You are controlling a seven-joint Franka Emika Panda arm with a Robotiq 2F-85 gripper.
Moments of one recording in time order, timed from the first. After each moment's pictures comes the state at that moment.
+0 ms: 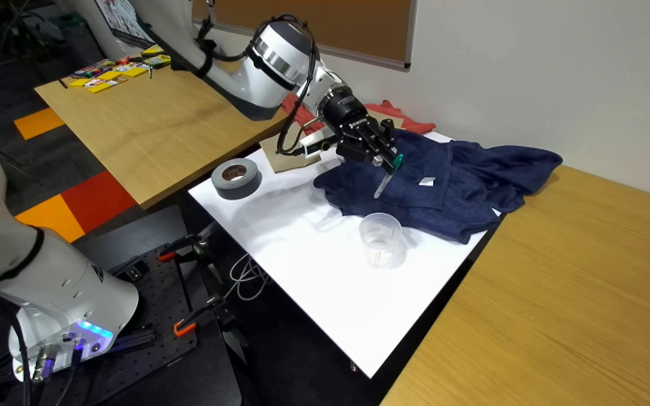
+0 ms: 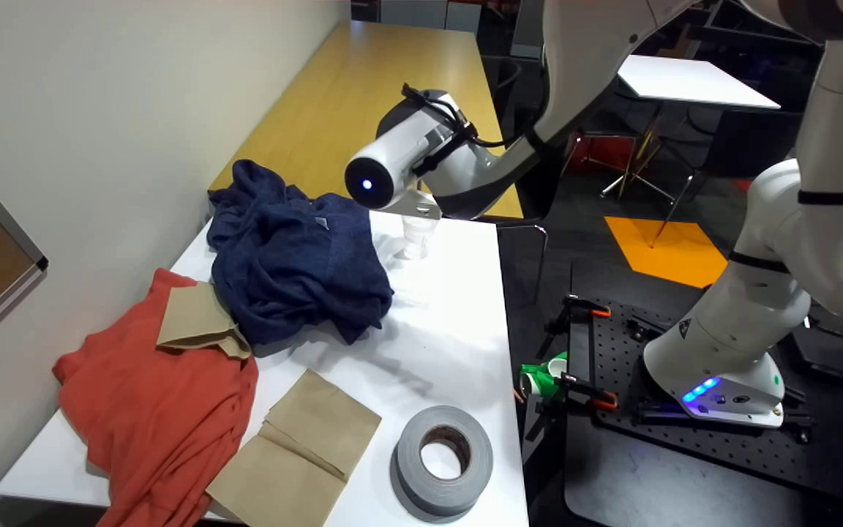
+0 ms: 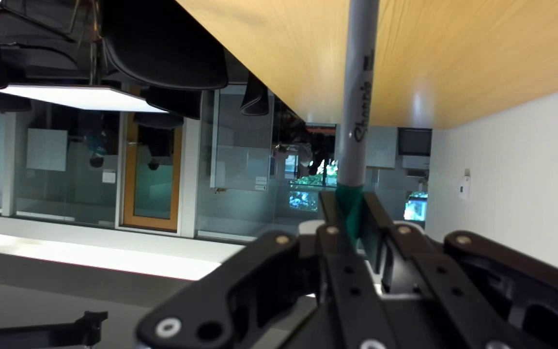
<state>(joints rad) 0.09 0.39 -0.03 -2.00 -1.35 1.80 2.29</state>
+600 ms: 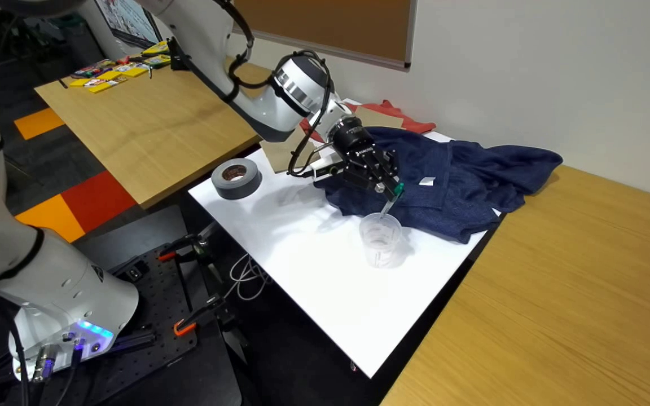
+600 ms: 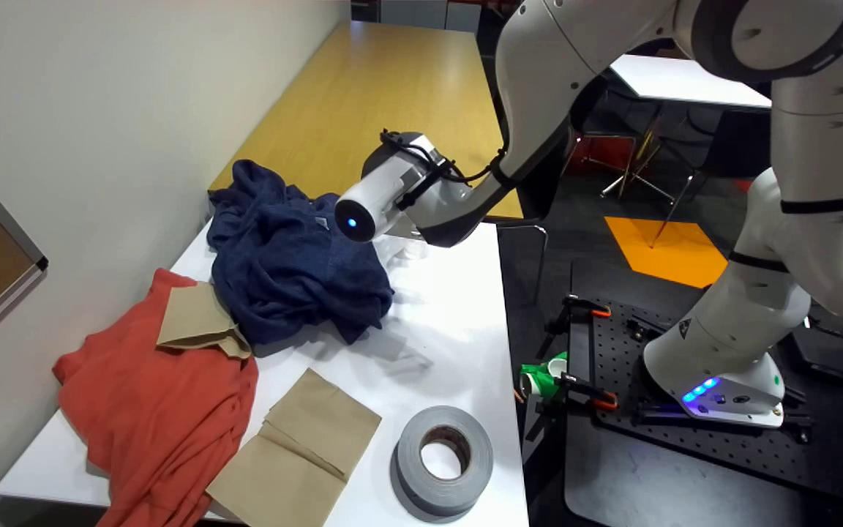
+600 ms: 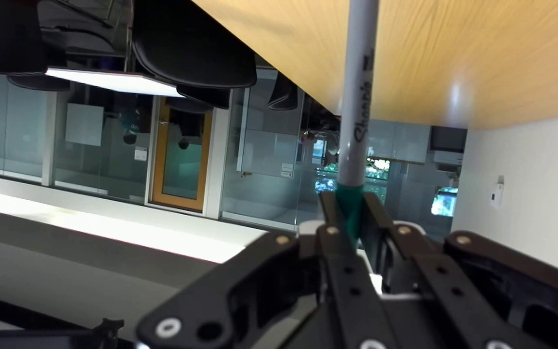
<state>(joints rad) 0.08 0.57 -0.03 -1.90 -1.34 1.72 2.33</state>
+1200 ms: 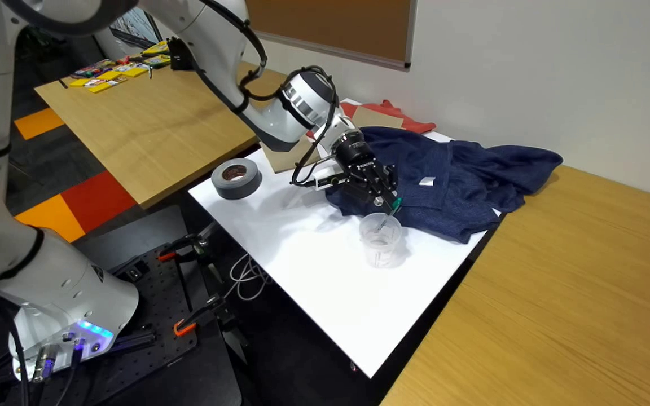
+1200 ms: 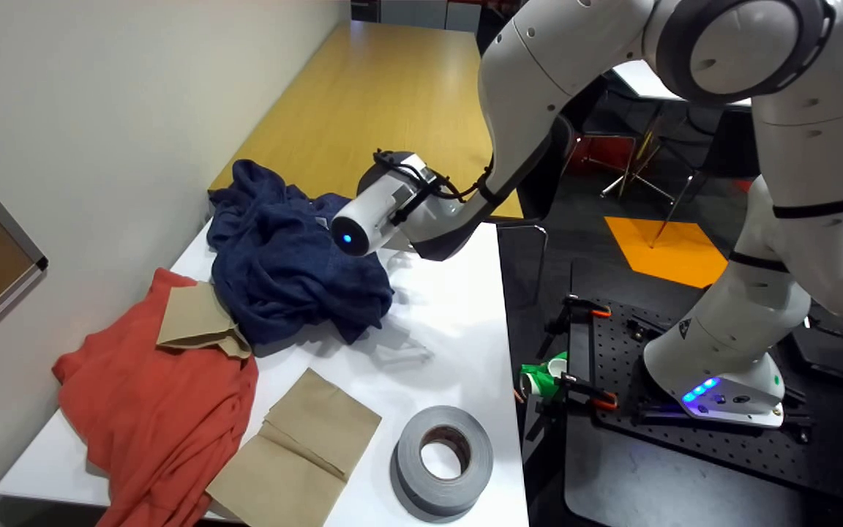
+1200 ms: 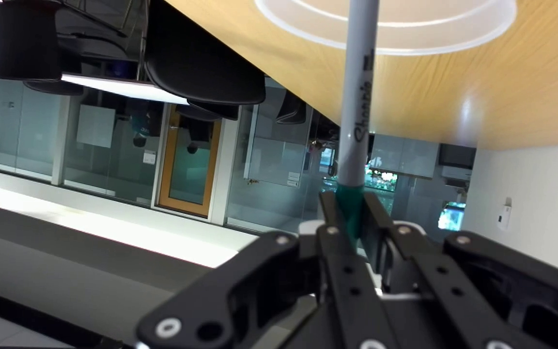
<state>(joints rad) 0.08 0.66 -0.03 -1.85 -1.31 1.72 2.33</state>
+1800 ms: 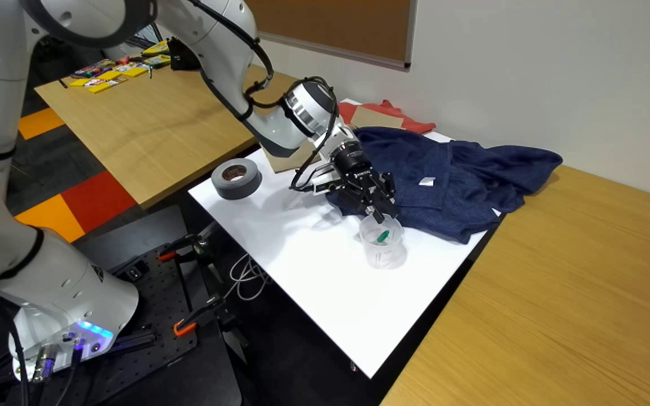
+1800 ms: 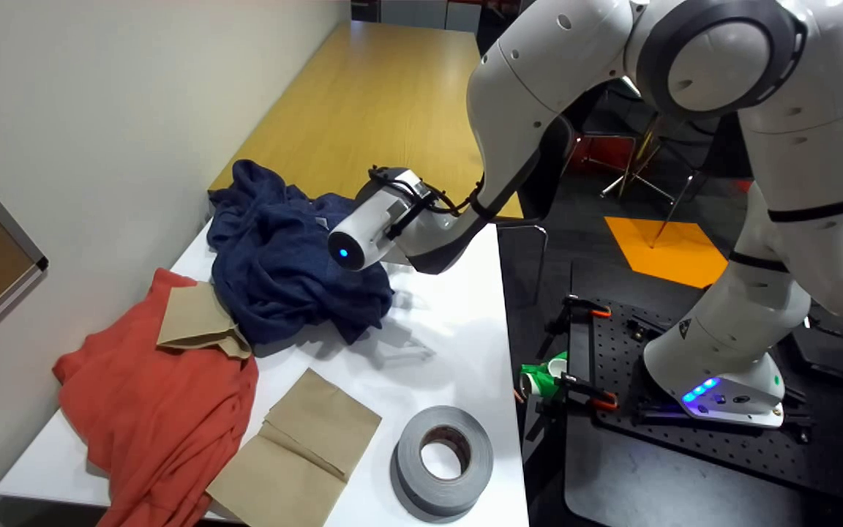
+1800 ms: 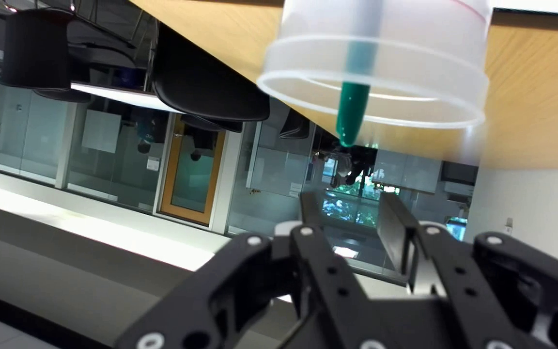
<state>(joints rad) 0.08 0.72 -0.02 -1.81 -1.28 1.72 2.33</state>
